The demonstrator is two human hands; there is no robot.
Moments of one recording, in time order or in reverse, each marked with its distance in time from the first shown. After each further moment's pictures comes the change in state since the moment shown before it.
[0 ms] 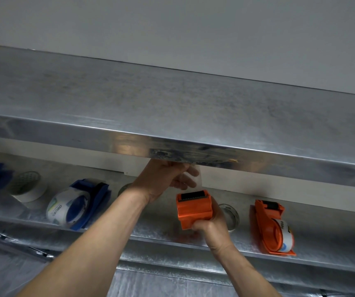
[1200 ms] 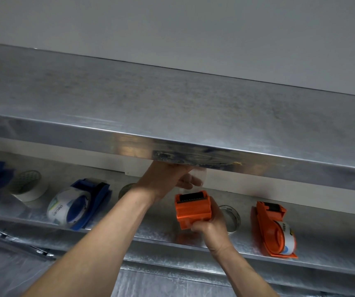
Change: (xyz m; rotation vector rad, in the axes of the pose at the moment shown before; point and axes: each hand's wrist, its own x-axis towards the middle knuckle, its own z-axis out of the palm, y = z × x) left_hand -0.002 0.014 0.009 0.059 0.008 -0.031; right_hand 0.004 0.002 0.003 -0.026 0.003 -0.018
